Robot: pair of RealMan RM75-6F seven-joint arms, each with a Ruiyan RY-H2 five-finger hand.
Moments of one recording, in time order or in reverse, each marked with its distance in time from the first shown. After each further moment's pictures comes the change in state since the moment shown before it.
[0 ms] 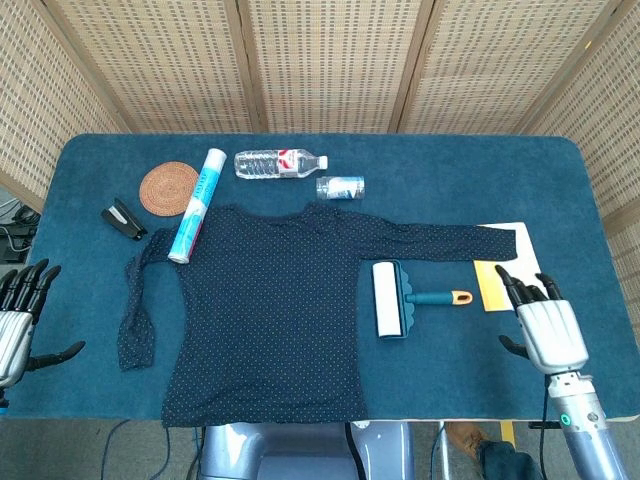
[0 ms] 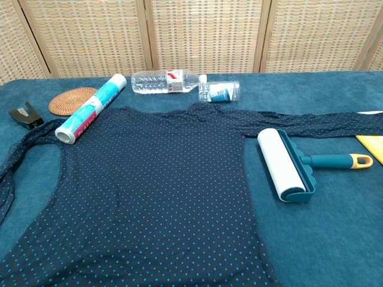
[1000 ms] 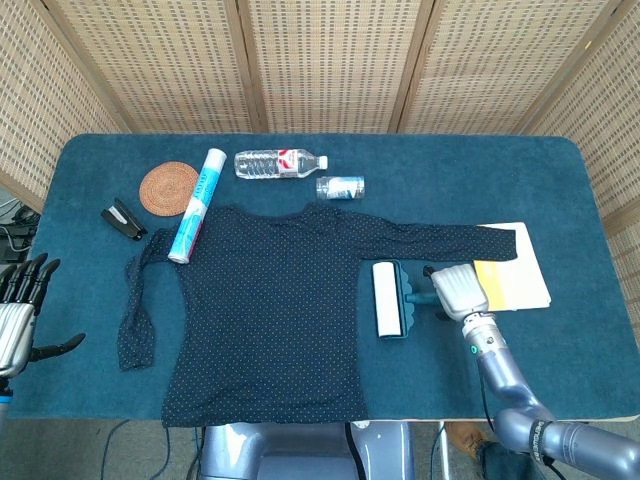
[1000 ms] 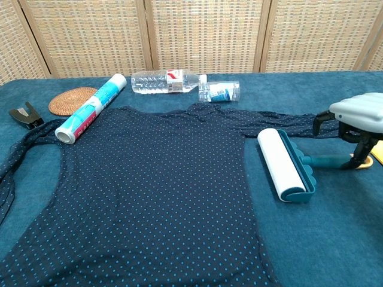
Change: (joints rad) left arm -0.021 -0.016 -0.020 0.005 -0.057 -0.035 0.025; right arm 0.343 -0.326 0.022 0.298 0.391 -0.329 -0.262
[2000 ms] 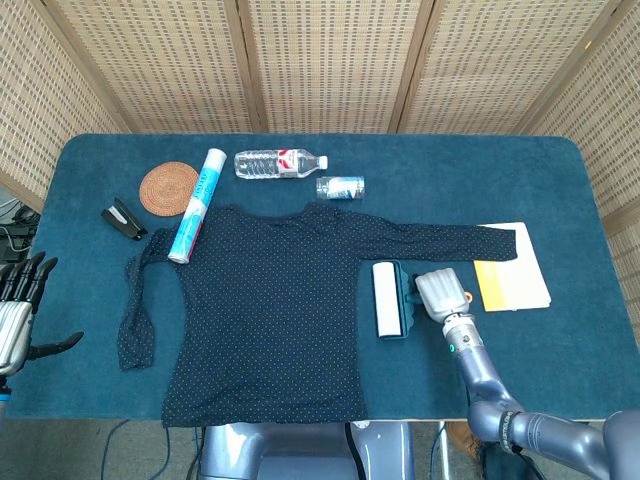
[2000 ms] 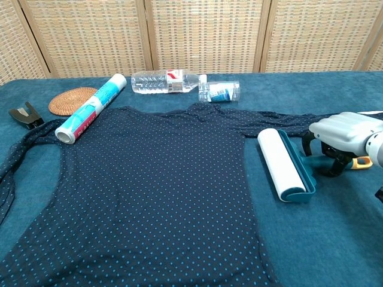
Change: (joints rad) left arm -0.005 0.002 -0.004 0.008 -0.014 -0.007 -0.011; right arm 0.063 -0.145 -0.039 0.144 0.091 -0.004 -0.058
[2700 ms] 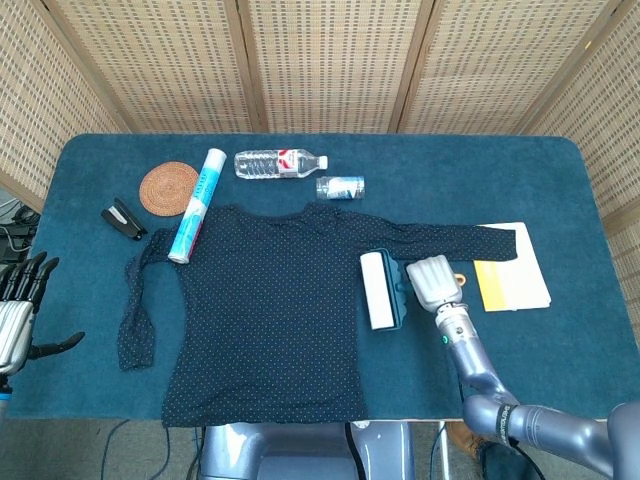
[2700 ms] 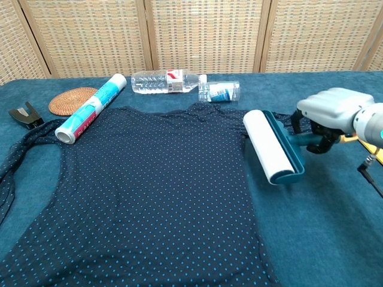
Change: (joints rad) left arm -0.006 0.005 -0.001 -0.004 -0.008 -0.012 -0.014; right arm 0.060 0.045 0.049 -0.104 0.040 0.045 -0.101
